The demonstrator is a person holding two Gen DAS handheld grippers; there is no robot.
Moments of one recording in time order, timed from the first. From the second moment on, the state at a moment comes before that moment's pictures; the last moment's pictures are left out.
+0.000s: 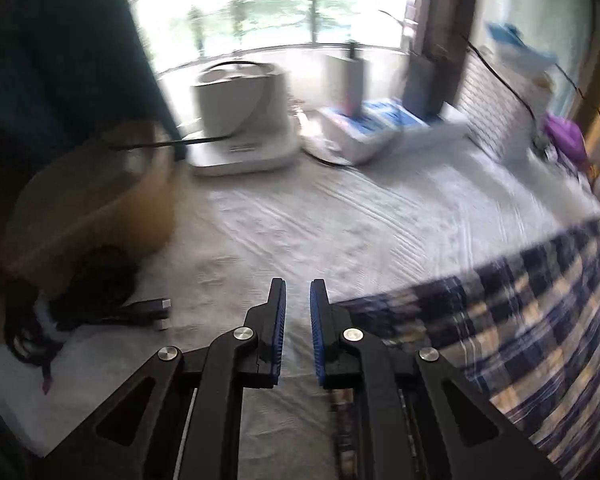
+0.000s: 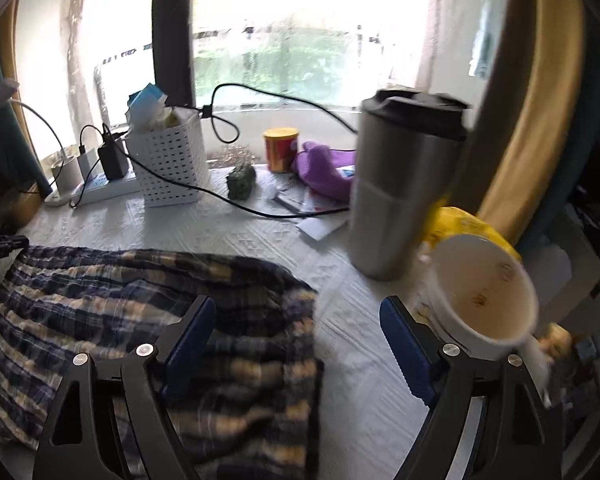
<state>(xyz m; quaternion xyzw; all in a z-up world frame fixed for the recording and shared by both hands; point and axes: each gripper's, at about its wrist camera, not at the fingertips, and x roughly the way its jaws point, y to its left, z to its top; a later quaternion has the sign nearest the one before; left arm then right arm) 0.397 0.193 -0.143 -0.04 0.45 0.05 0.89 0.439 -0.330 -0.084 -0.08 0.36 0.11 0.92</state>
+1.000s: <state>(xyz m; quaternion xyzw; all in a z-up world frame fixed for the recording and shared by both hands) 0.169 0.137 -0.156 -0.13 0.46 0.02 0.88 0.331 -0.342 -0.147 0.13 0.46 0.20 0.86</state>
